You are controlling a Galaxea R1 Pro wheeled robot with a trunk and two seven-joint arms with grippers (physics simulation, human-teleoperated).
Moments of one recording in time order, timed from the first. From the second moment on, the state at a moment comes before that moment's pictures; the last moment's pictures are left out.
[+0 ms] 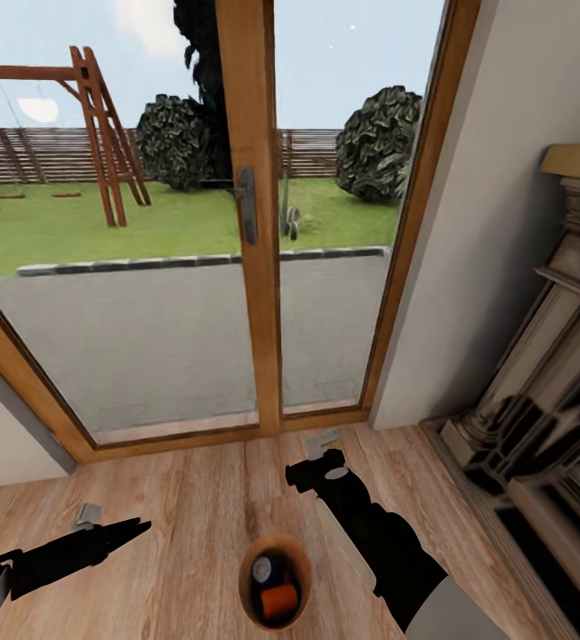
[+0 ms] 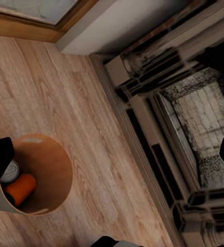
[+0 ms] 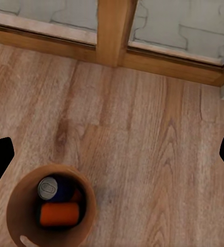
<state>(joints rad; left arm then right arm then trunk) -0.37 0.37 0.30 -0.73 0.16 0.38 -1.32 -0.56 0.10 0.57 -1.11 -0.22 0.67 -0.29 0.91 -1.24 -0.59</state>
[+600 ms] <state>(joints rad) -0.37 0.37 0.30 -0.73 0.16 0.38 -1.32 -0.56 0.10 0.57 -1.11 -0.22 0.67 -0.29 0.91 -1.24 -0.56</state>
